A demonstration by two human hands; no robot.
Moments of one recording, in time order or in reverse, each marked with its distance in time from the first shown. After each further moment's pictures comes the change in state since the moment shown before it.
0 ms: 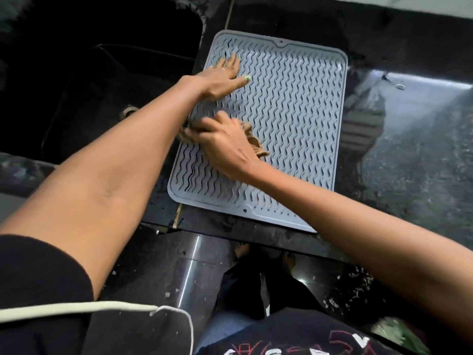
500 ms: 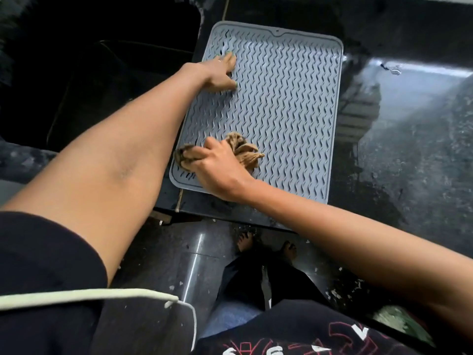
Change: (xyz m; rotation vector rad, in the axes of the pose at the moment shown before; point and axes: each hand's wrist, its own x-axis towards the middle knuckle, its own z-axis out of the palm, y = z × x) left_hand -0.018 0.012 -0.004 0.149 -0.046 -0.047; right_hand -0.048 -0.044 0.015 0.060 -0.109 -0.097
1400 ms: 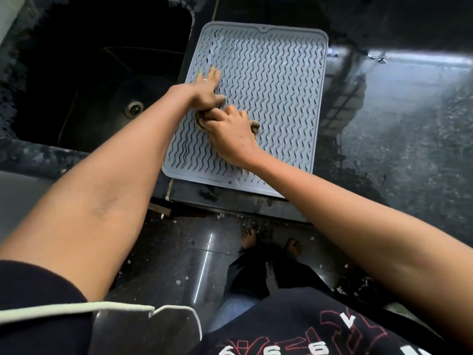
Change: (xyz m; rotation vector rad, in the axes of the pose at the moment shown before) left_hand -0.030 0.021 0.033 -0.122 -0.010 -0.136; right_hand -0.006 0.047 -0.030 -0.023 0.100 0.289
